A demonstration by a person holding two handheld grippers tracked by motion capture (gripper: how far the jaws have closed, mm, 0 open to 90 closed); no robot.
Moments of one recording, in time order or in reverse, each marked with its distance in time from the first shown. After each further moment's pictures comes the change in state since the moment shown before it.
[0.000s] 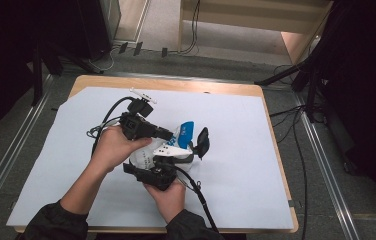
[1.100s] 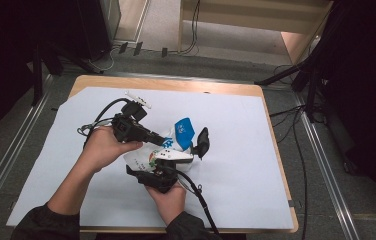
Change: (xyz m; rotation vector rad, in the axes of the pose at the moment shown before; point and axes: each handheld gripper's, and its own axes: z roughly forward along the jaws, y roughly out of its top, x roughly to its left) left arm 0.003 -0.010 -0.014 0.070 -0.012 0.067; right arm -0.008 -0.013 0.001 -0.012 -0.063 0.008
